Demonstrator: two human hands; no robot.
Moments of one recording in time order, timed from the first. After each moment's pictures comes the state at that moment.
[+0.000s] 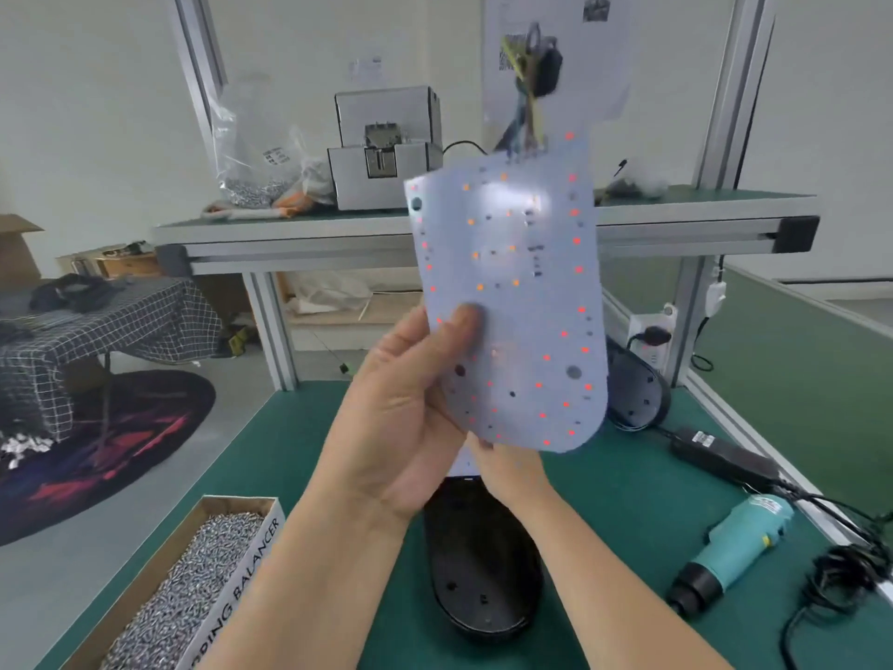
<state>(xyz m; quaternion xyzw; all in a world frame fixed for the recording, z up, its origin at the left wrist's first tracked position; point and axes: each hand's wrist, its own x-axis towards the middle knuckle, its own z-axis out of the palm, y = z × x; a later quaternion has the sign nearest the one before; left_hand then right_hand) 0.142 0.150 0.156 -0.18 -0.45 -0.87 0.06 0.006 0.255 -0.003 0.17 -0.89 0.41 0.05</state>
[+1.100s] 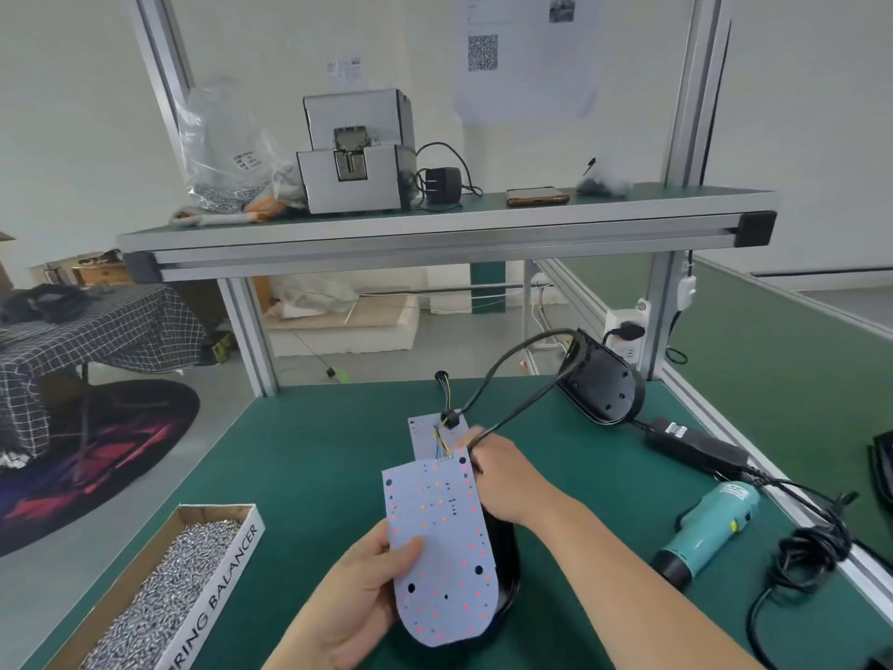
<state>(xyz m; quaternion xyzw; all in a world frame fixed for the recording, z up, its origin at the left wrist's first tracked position) 0.141 0.102 -0.030 0.08 -0.51 -0.85 -0.11 0.023 0.275 0.005 0.28 -0.87 0.41 -0.02</state>
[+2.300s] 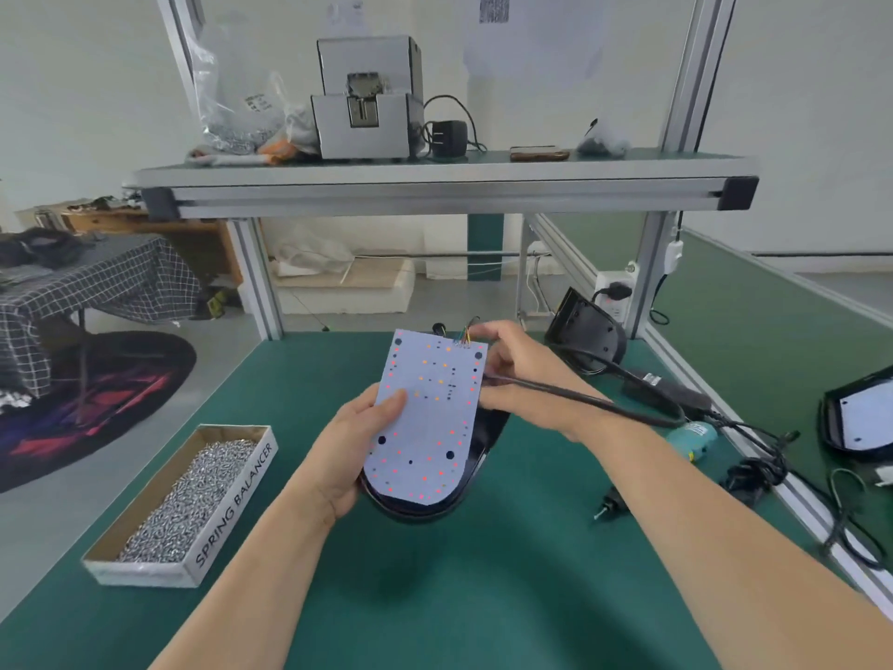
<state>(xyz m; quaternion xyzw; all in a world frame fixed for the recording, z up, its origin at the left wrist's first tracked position) 0.154 0.105 0.035 0.00 -0.59 -0.81 -0.01 0.075 0.317 0.072 0.27 -0.84 0.46 -0.01</state>
